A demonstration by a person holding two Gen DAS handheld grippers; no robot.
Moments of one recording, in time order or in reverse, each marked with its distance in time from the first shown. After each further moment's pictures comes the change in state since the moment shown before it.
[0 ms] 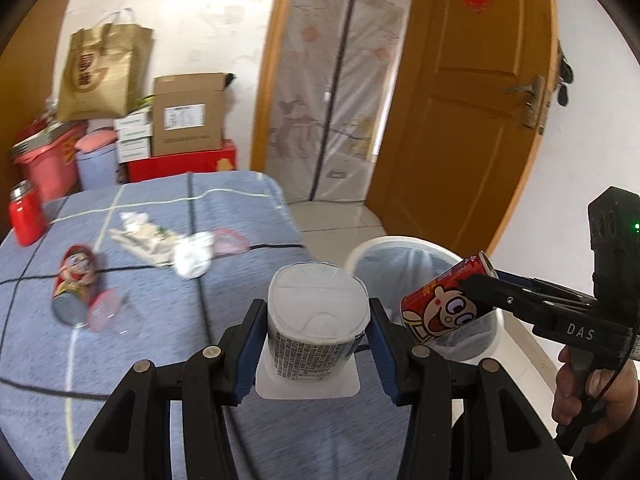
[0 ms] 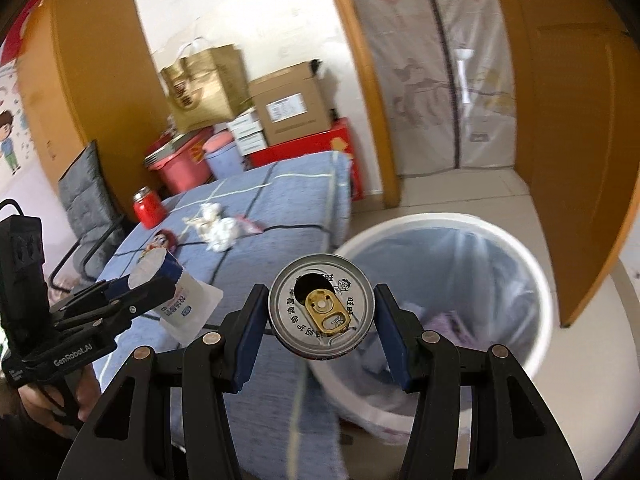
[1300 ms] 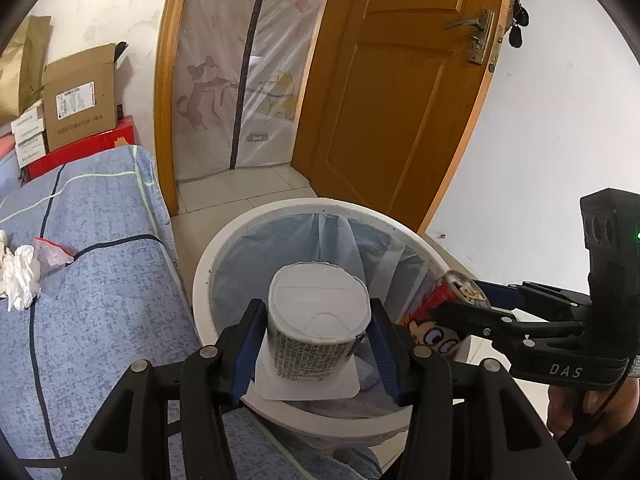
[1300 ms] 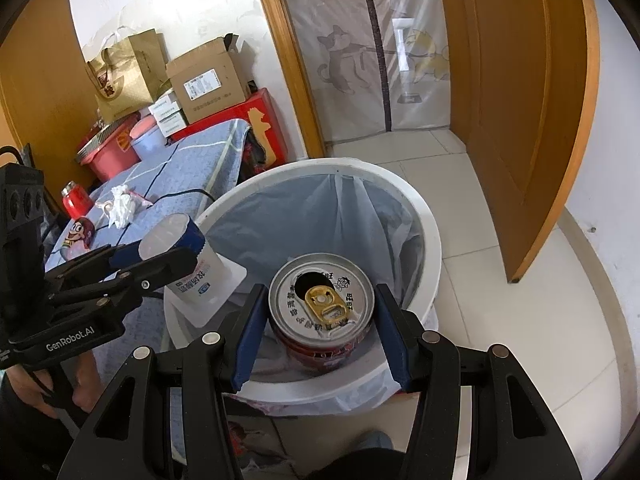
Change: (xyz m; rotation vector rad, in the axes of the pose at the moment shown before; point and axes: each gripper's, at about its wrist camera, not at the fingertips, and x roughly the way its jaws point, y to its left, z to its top) left arm 0.116 -0.081 -0.002 0.120 0.140 -0.213; right arm 0.006 -0.080 -0.024 0.080 0.103 -0.186
